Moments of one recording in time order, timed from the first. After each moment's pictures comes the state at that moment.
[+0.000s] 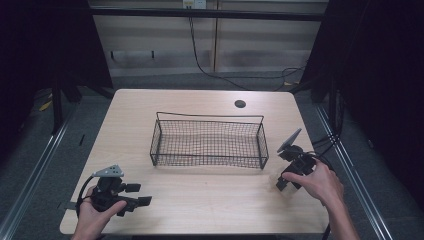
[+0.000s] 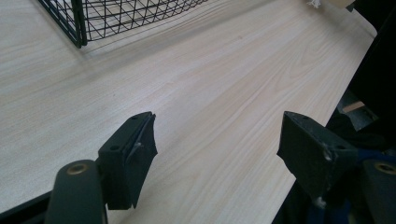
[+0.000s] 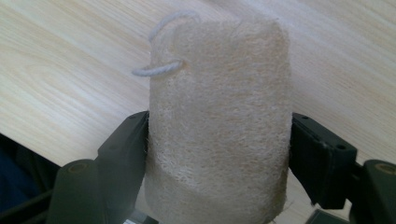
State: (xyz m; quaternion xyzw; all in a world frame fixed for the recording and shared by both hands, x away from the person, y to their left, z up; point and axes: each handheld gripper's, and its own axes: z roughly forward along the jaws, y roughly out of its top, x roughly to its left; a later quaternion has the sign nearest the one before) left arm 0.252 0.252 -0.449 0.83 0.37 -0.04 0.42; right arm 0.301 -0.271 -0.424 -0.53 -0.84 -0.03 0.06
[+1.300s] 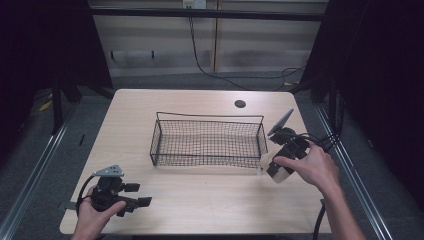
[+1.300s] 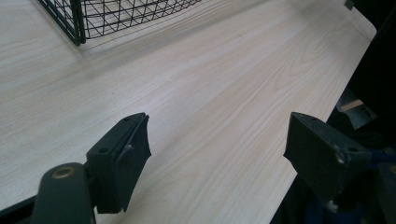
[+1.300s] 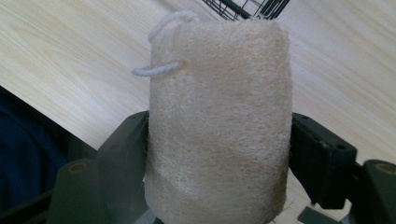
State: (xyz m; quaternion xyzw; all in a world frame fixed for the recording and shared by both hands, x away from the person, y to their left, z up) left arm 0.253 0.252 -0.448 0.83 0.37 -0.04 0.41; right arm 0.316 -0.235 -0.361 -0.51 -0.86 -0.05 0.04
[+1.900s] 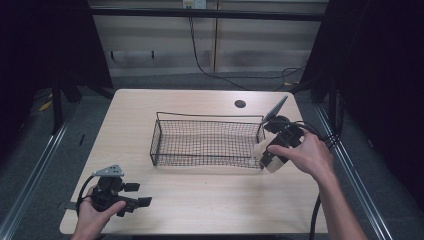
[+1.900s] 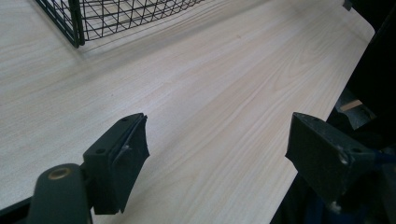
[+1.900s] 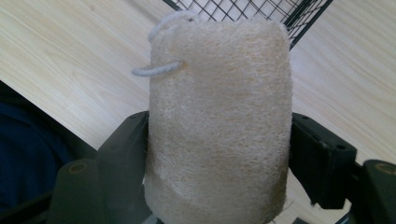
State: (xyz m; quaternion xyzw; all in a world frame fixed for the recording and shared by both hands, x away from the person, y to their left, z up) left arm 0.253 0.251 -0.448 0.83 0.37 -0.04 0.41; right arm 0.332 -0.217 -0.335 -0.49 -0.87 -0.07 0.03
